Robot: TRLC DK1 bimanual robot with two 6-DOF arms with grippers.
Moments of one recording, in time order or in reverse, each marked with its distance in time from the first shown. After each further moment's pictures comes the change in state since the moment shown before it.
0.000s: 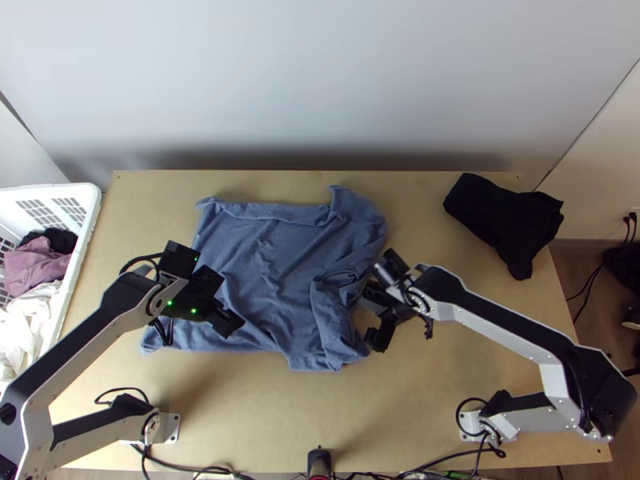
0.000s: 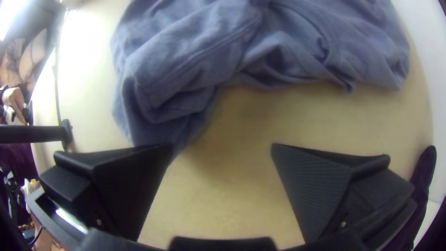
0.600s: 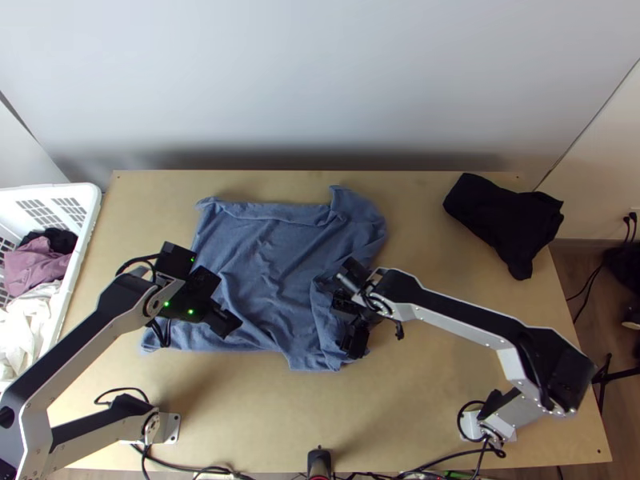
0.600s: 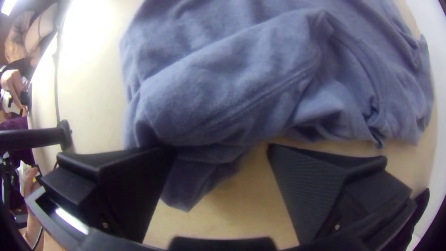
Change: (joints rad) left arm 0.018 -0.015 -0.011 -0.010 0.001 -0.004; right arm 0.139 0.183 0.130 0.006 0.007 -0.006
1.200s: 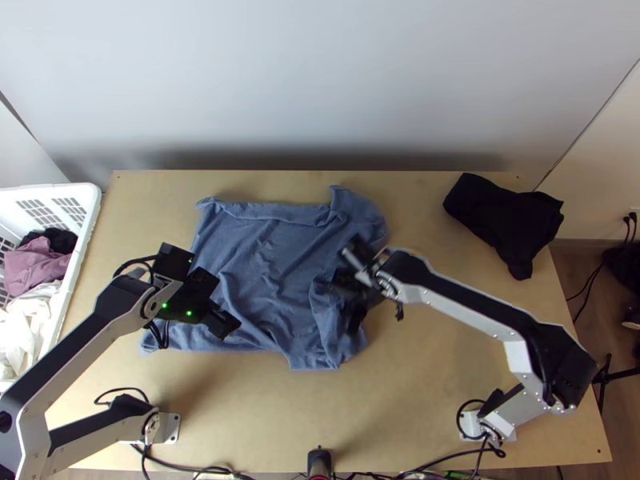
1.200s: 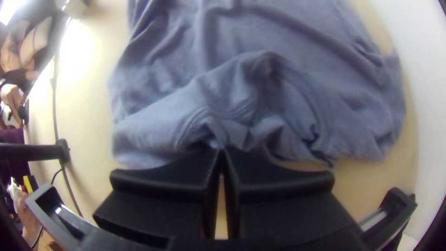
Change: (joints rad) left arm 0.005 -0.018 -0.005 -0.008 0.000 0.012; right arm -0.078 0.000 0.116 -0.004 0.001 -0.055
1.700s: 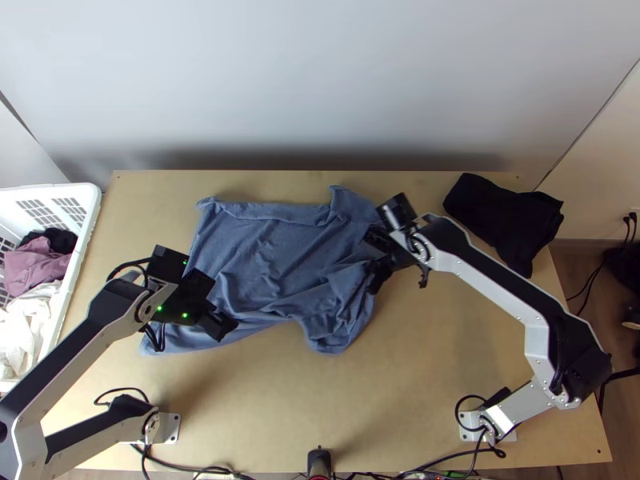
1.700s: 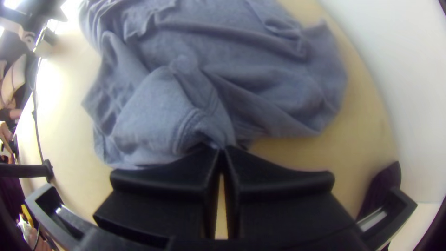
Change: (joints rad) left arm 0.014 -0.039 -0.013 -0.011 0.000 0.003; right arm -0.233 -0.021 0.079 0.000 0.034 -0.042
